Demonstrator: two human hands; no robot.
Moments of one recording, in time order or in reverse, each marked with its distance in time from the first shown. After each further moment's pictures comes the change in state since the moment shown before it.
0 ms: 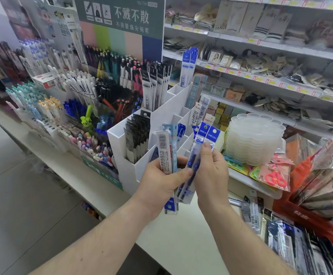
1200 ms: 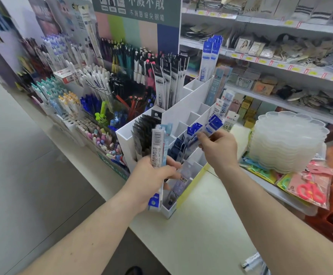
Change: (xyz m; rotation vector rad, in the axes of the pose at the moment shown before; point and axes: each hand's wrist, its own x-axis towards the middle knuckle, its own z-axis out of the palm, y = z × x) left_hand 0.028 0.012 -0.034 0.273 0.224 -0.156; right_hand 0.120 0.039 0.020 -0.311 -0.156 -0.075
